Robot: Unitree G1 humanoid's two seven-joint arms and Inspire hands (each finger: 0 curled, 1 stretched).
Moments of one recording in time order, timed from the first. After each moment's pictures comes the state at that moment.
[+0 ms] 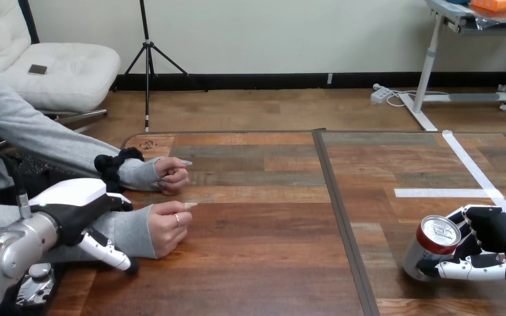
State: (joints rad) left arm -0.51 0.72 -0.35 0.89 0.71 -0.38 -0.19; right arm -0.13 -0.58 -0.11 0.86 -0.09 -0.63 0.16
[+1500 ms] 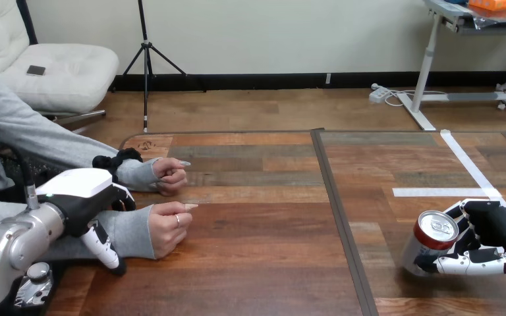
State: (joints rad) left arm -0.55 0.71 -0.38 0.88 0.74 -0.36 -0.15; right arm -0.13 -0.58 -0.11 0.82 -0.09 -0.61 0.16
